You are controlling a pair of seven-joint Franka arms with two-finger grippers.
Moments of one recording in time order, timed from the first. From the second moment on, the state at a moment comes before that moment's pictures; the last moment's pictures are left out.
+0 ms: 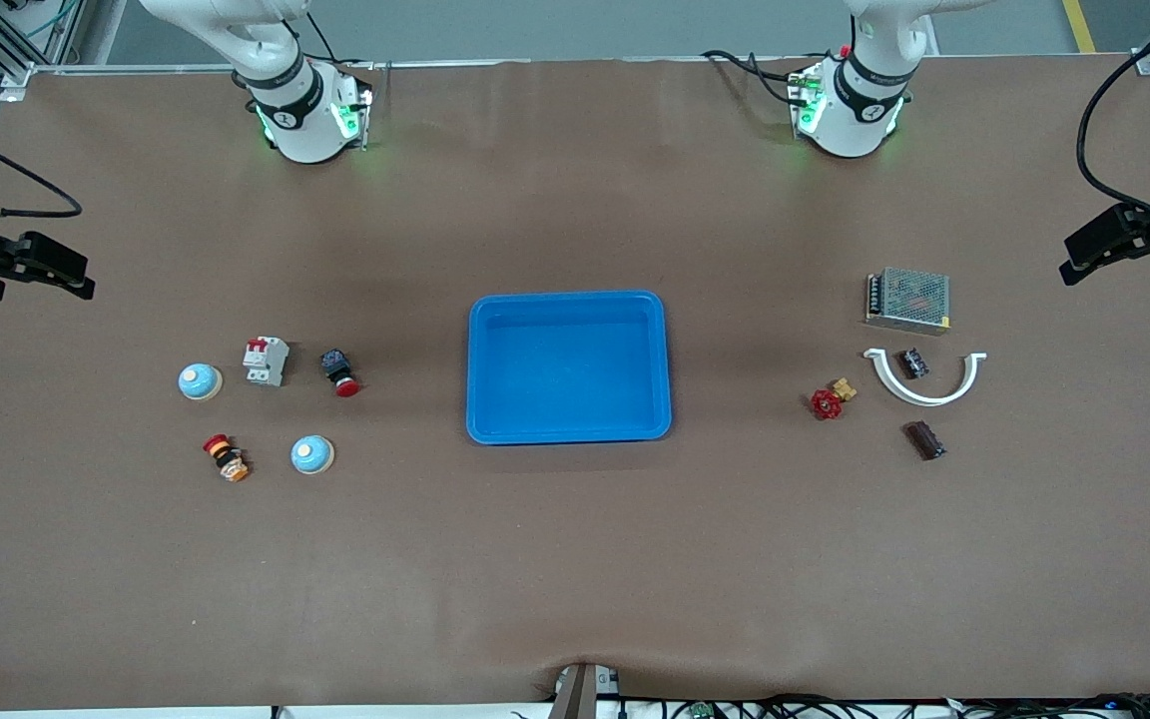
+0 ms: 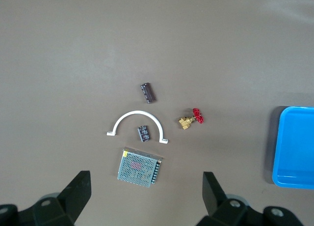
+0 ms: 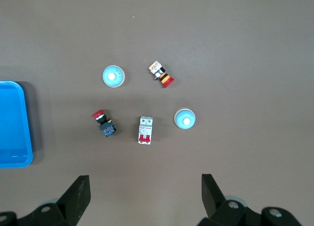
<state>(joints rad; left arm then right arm) 0.13 0.02 -0.15 -1.49 0.02 1.57 -0.10 -0.01 0.06 -0.03 -1.52 -0.02 1.54 -0.05</state>
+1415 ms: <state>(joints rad) 0.13 0.03 -0.15 -1.49 0.01 1.57 -0.10 -0.02 0.06 -0.03 -1.55 -0.01 1.57 -0.05</state>
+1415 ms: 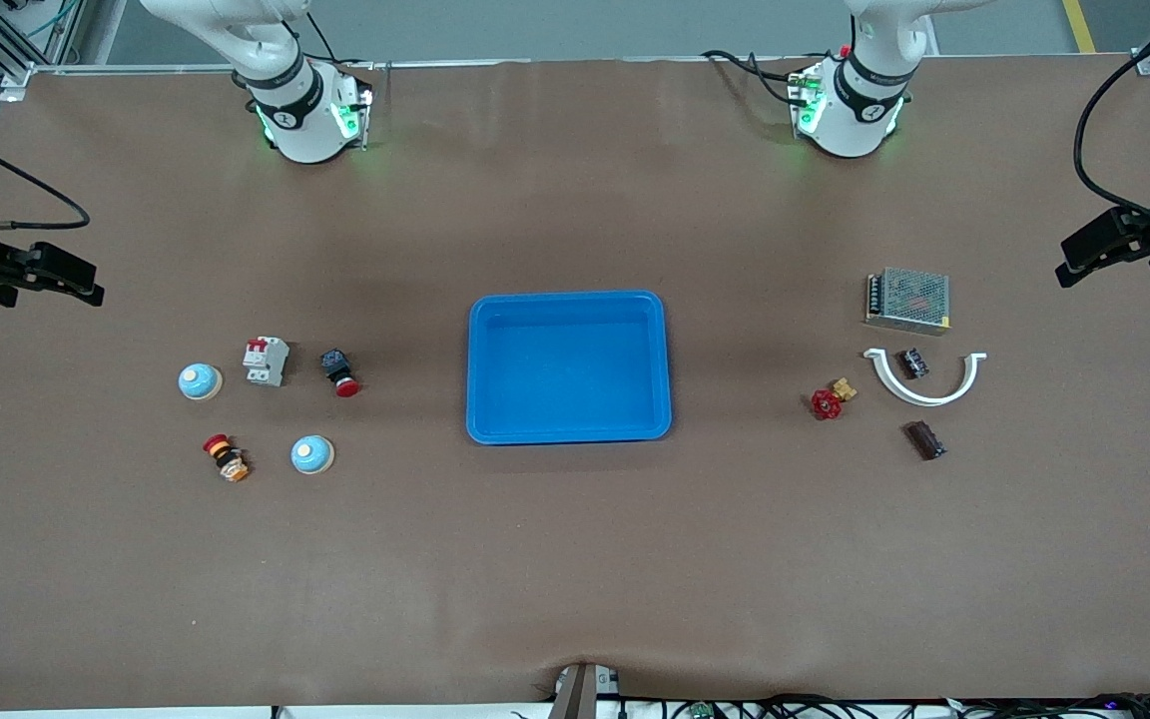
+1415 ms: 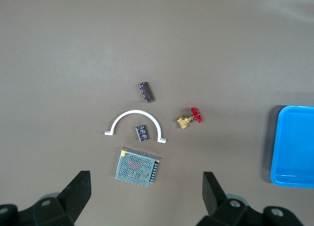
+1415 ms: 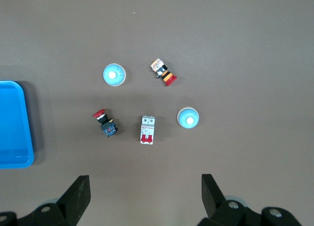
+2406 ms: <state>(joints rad) 0.13 0.03 -0.15 -1.47 -0.02 1.57 -0.10 -0.02 0.06 -0.03 -1.55 -0.01 1.57 -0.05</state>
